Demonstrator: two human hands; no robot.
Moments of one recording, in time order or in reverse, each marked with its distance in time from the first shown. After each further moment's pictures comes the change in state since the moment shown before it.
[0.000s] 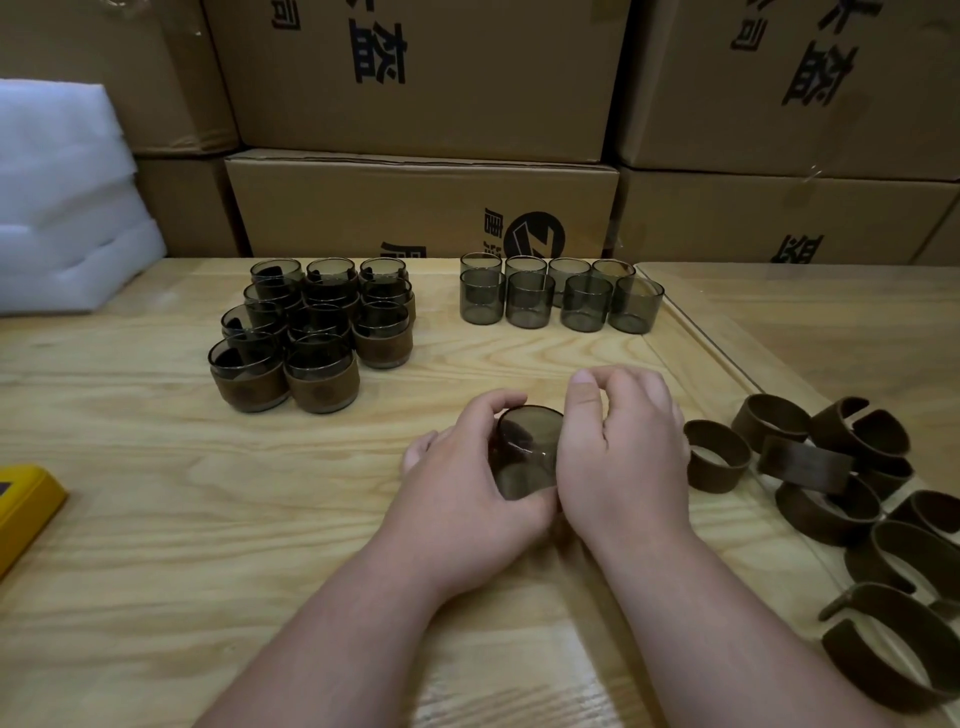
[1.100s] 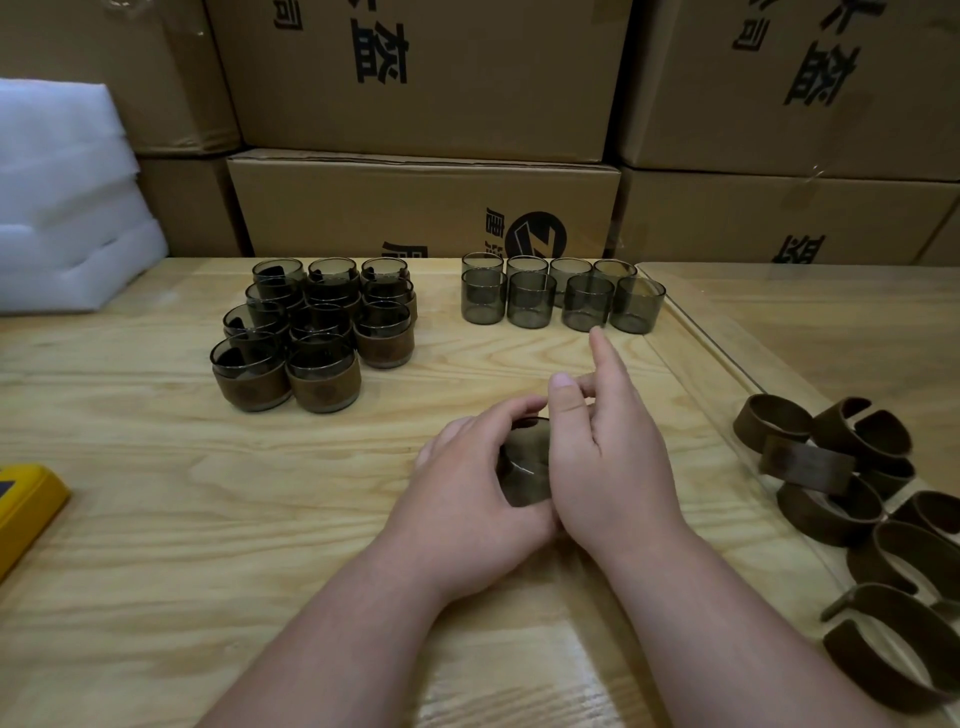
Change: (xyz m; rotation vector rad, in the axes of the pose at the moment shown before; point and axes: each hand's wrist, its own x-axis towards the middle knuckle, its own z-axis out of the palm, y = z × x) left_hand -0.001 -0.002 -0.001 0.028 -0.067 0.087; right_hand 0.000 0.001 0.002 0.147 -0.153 -0.083
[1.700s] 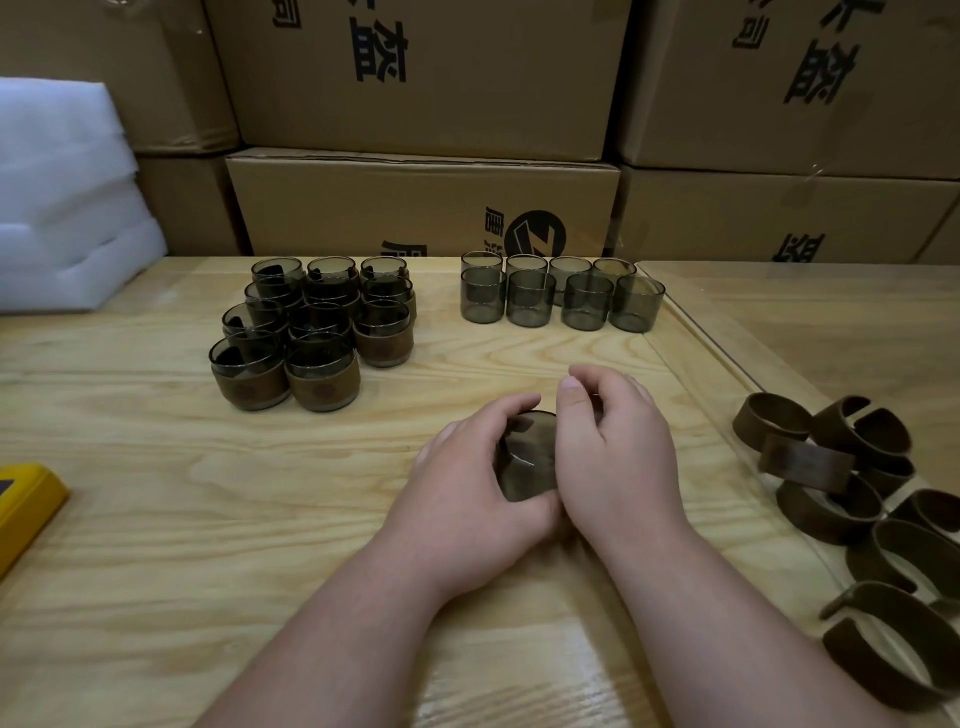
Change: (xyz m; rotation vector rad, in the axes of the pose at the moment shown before) left_hand 0.003 -0.007 0.004 -0.019 0.032 -0.021; right_hand 0.004 0.009 0.003 0.036 0.098 0.065
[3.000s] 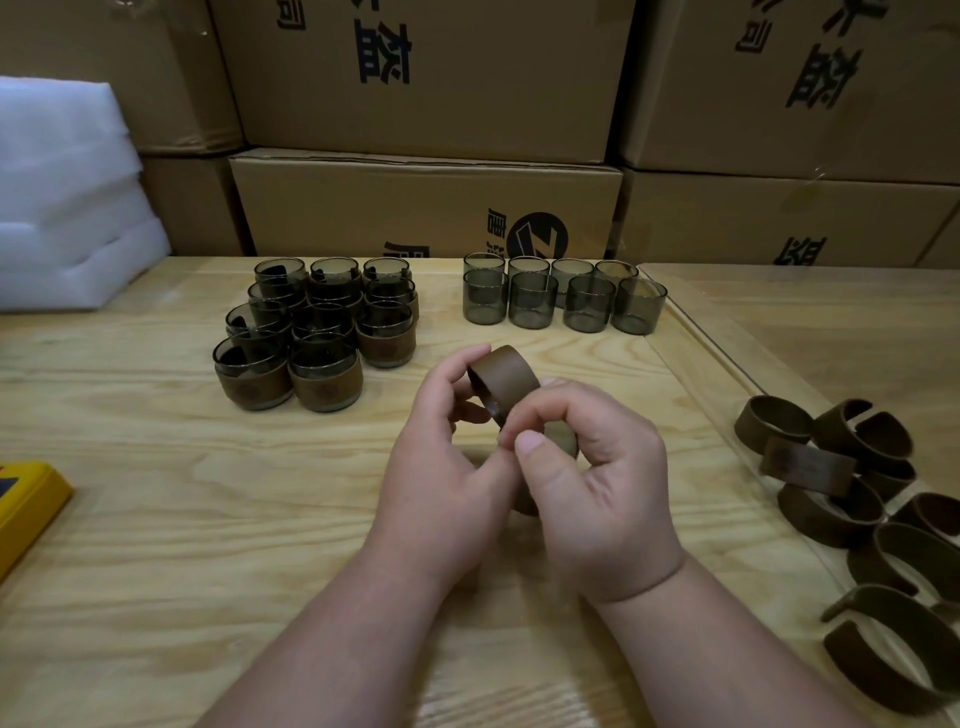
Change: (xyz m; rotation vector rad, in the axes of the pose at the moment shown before) left_hand 0.001 0.000 -0.002 -0.359 0.340 0.076; right_hand -0.024 -0.023 -0.005 0.492 -0.097 -0.527
